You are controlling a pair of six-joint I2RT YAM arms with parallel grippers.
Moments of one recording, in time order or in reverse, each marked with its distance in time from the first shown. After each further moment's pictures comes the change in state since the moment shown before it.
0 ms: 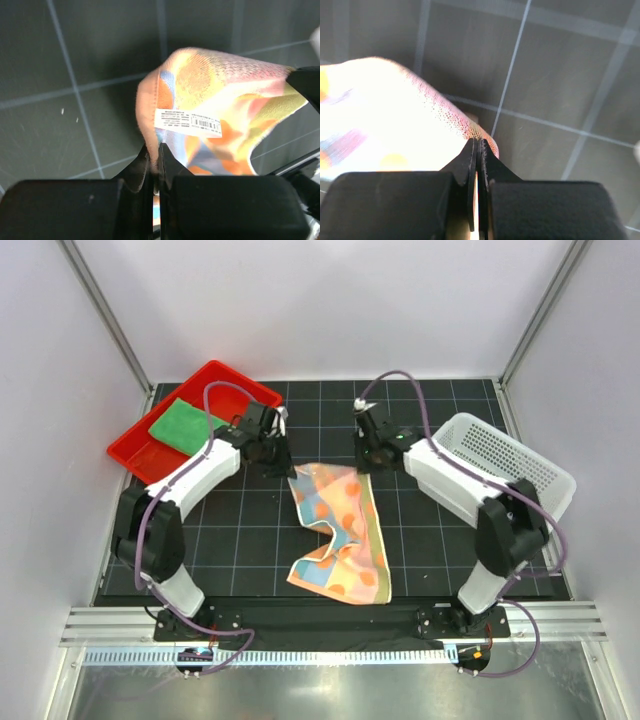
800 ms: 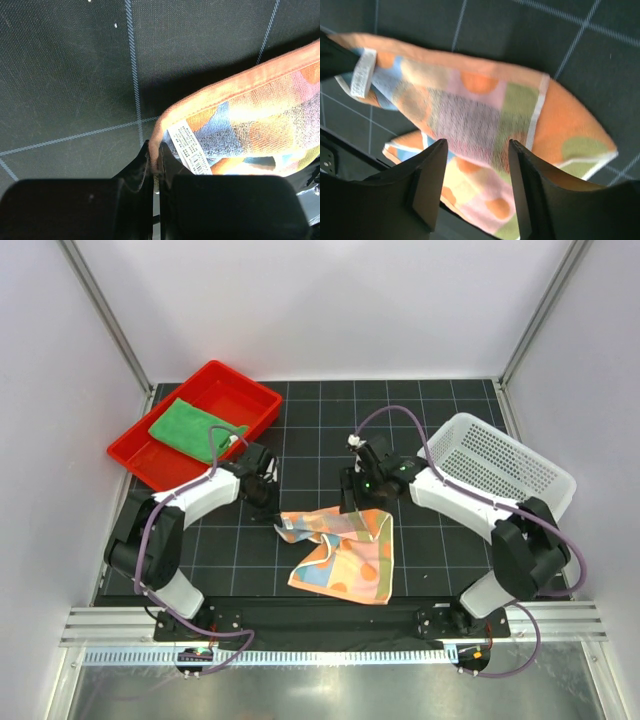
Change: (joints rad) left arm -0.006 -0.066 -0.312 0.020 -0.013 0.006; right arm 0.085 -0.216 -0.269 0.034 -0.204 0.076
